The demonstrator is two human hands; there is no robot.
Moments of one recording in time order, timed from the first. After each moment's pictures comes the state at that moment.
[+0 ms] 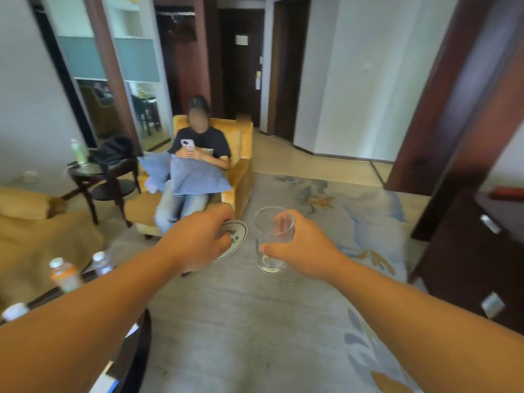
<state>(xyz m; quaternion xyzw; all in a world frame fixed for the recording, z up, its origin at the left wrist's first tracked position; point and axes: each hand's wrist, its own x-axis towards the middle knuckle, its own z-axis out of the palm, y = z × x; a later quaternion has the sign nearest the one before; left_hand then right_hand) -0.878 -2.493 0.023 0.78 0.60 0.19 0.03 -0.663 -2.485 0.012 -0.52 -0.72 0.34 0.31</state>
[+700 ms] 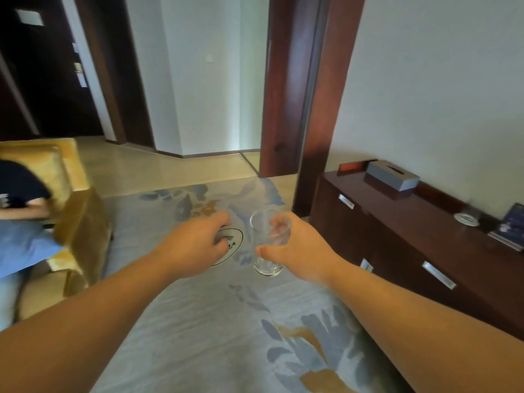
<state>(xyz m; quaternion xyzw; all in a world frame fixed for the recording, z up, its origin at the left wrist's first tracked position) -0.612 -2.208 0.020 0.92 0.36 0.13 0.10 -0.425 -2.315 0.012 -0.71 -0.55 0.24 0.38</state>
